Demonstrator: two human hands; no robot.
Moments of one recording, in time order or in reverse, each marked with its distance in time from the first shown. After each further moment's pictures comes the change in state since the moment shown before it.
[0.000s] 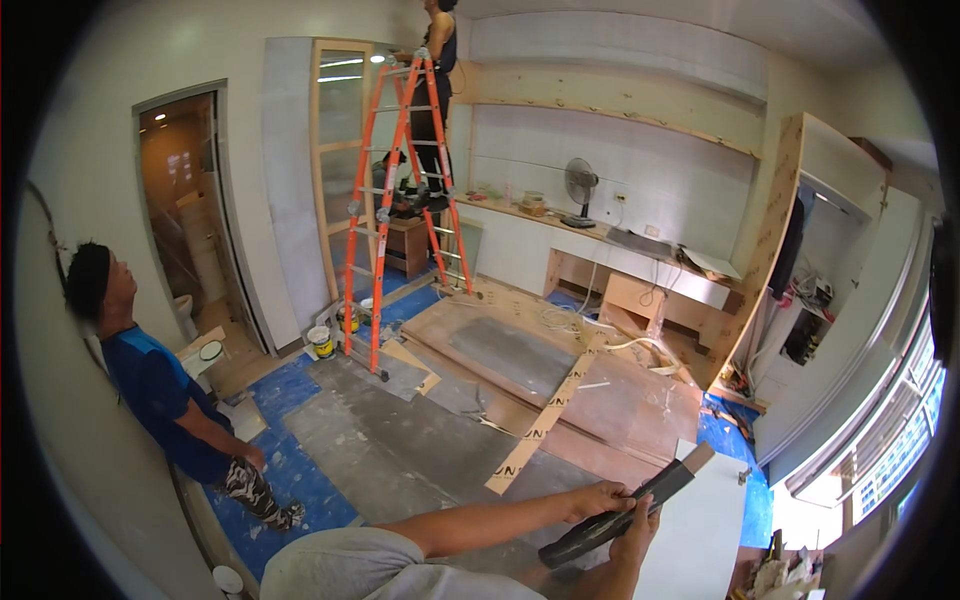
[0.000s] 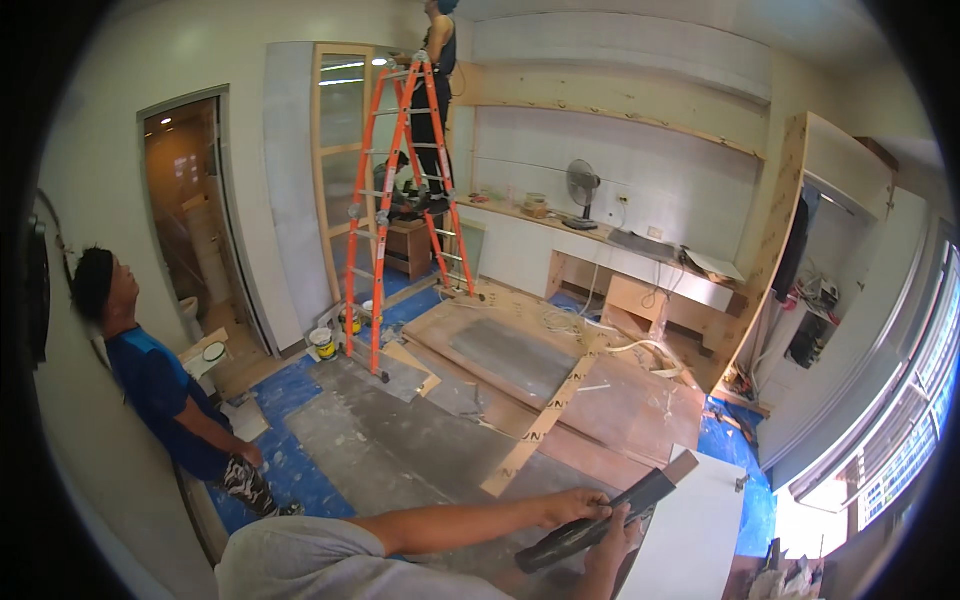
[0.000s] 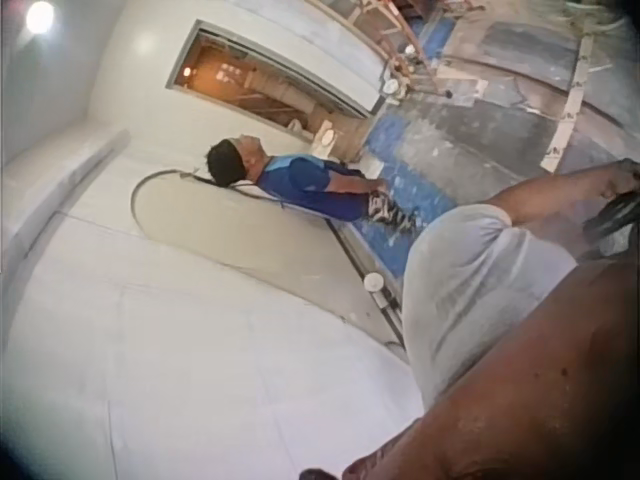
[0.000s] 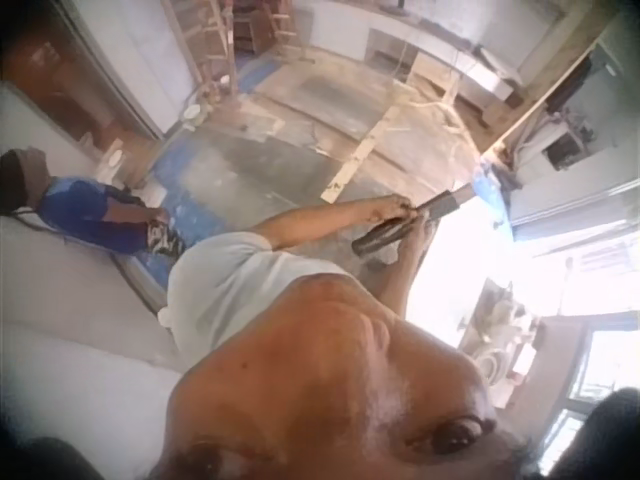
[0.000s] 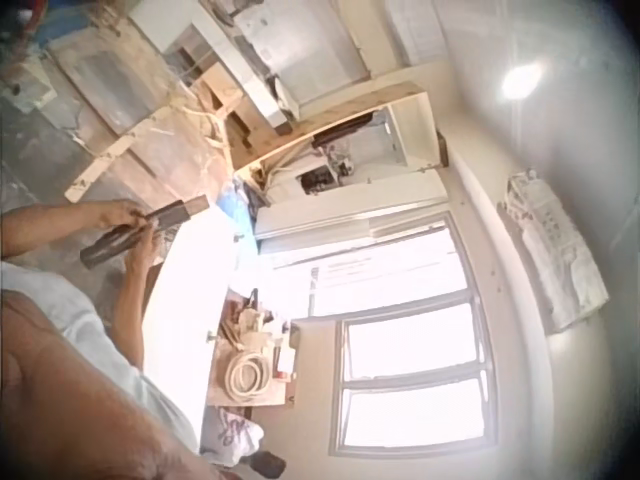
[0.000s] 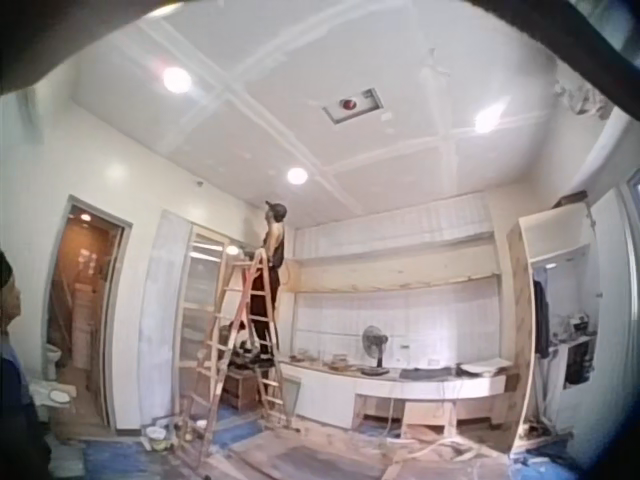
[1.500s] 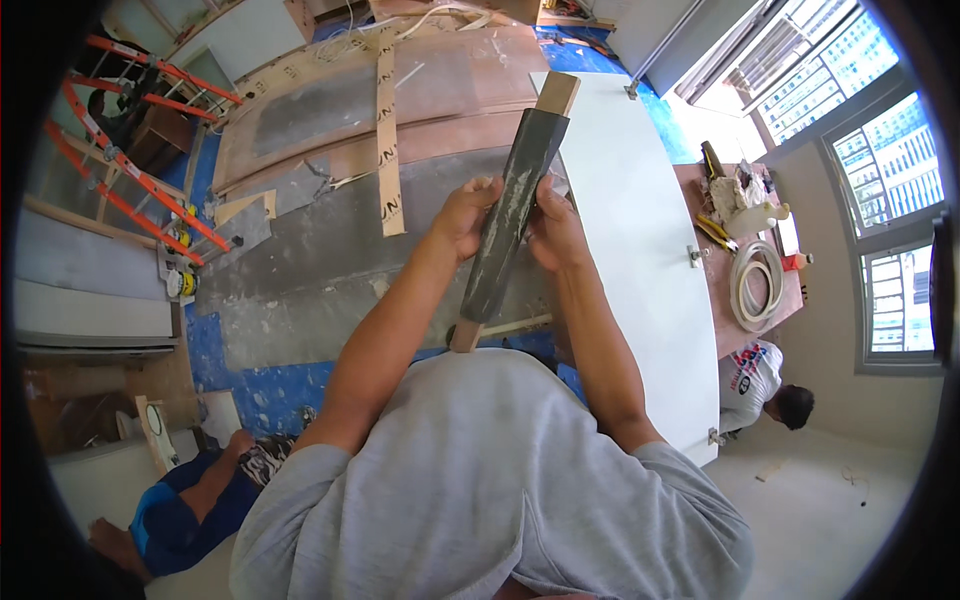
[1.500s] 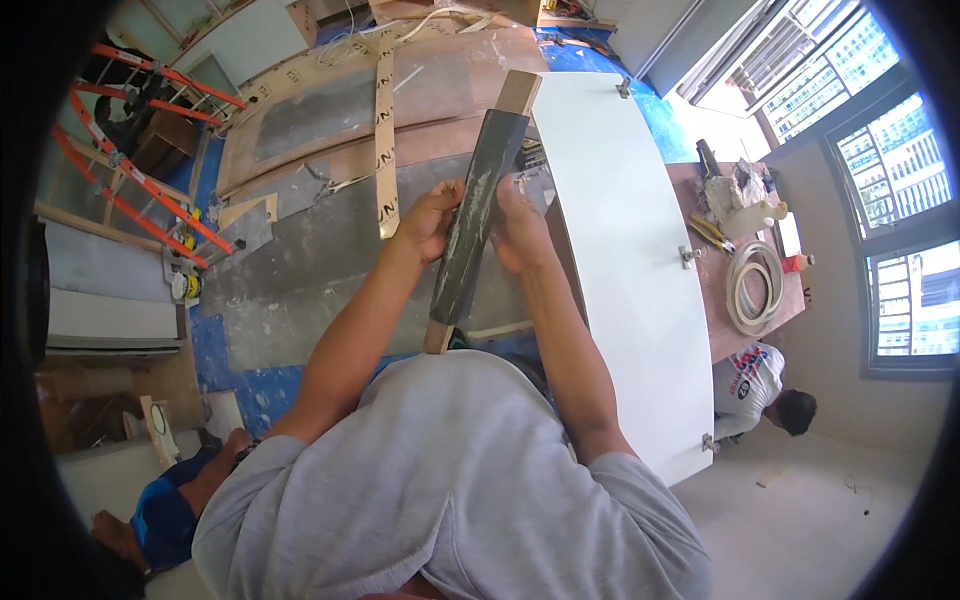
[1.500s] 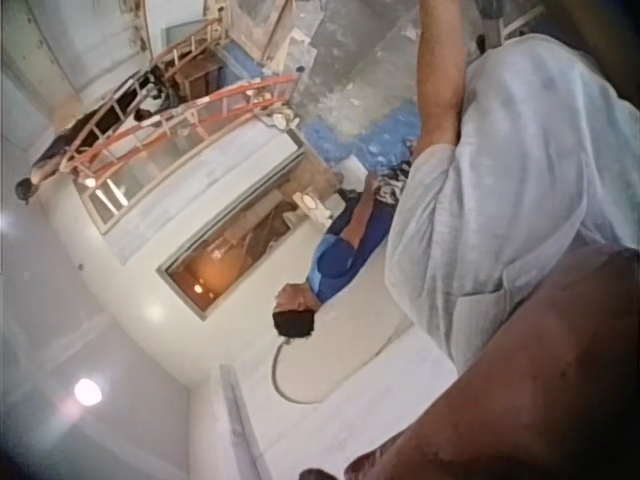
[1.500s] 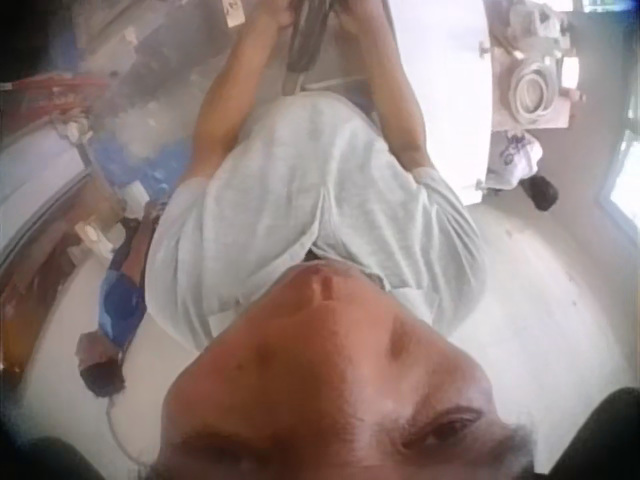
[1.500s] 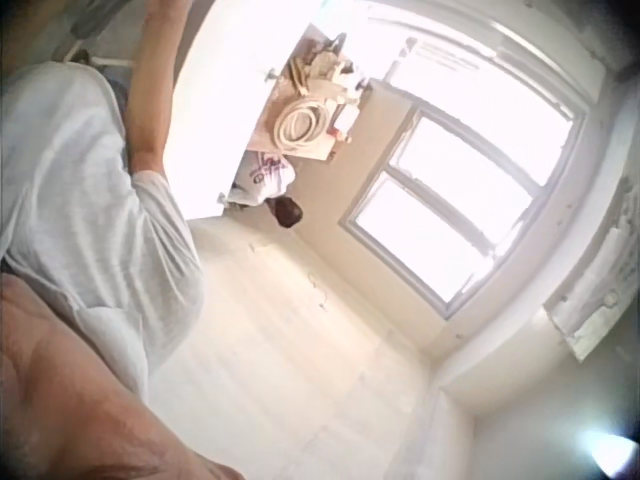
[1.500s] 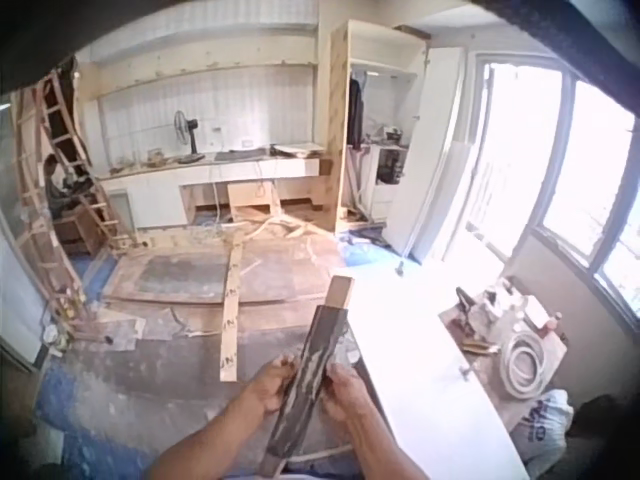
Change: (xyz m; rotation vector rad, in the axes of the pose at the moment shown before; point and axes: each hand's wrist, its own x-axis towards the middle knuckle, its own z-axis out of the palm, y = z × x) left_hand 0.001 -0.007 -0.014 -0.637 -0.170 -0.185; right_hand -0.002 0.000 -0.023 0.246 -0.085 0.307
